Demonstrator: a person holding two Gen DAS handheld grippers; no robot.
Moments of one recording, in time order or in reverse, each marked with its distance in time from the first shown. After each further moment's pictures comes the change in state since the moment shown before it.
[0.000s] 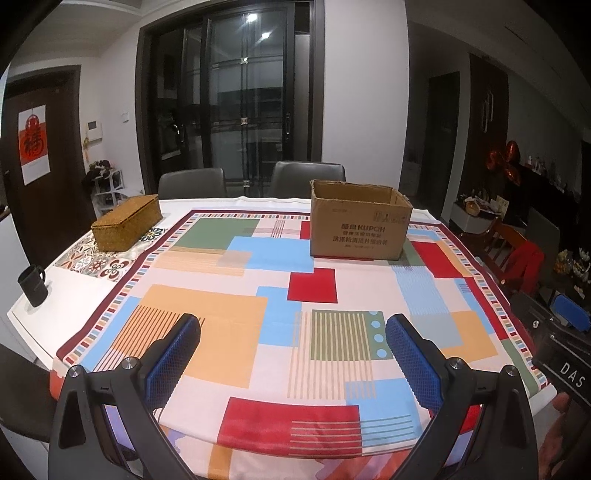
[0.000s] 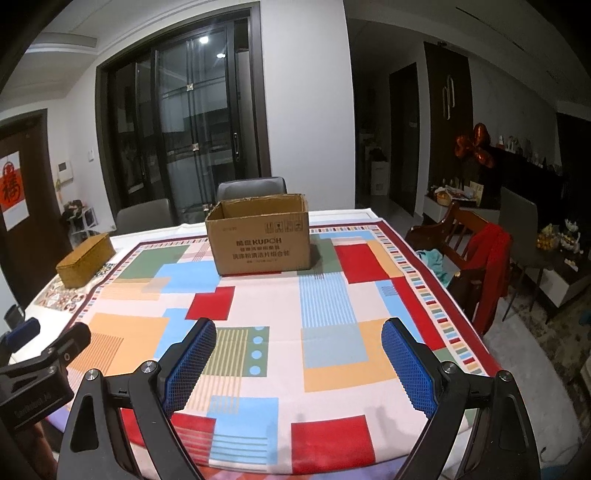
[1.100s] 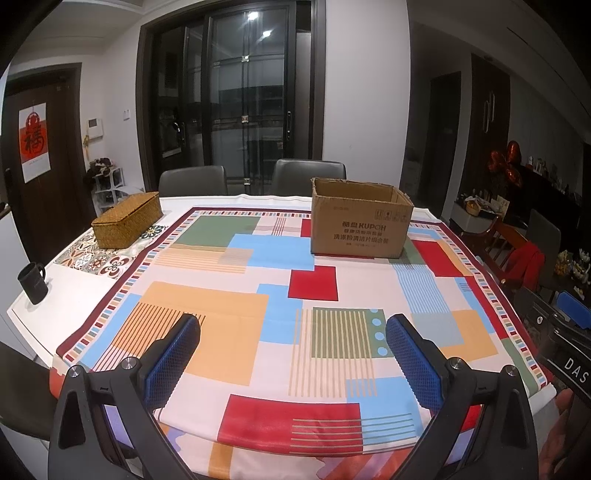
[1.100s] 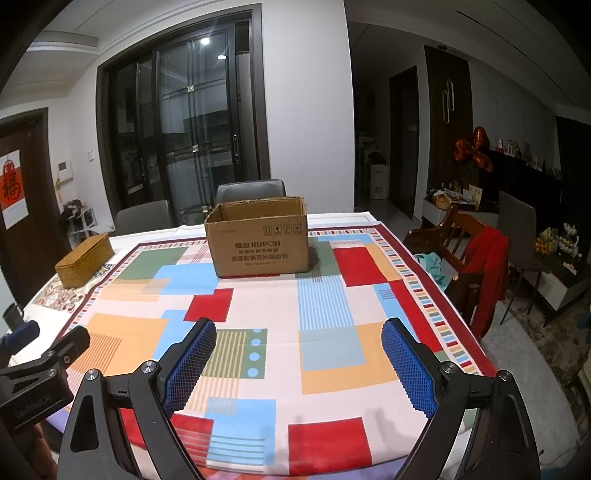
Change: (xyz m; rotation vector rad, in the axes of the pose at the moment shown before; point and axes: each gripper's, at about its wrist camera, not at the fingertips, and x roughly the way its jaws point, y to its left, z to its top) left arm -0.002 0.004 0.000 -0.004 0.005 0.000; right arm -0.002 -0.001 0.000 -0.005 -0.003 -0.001
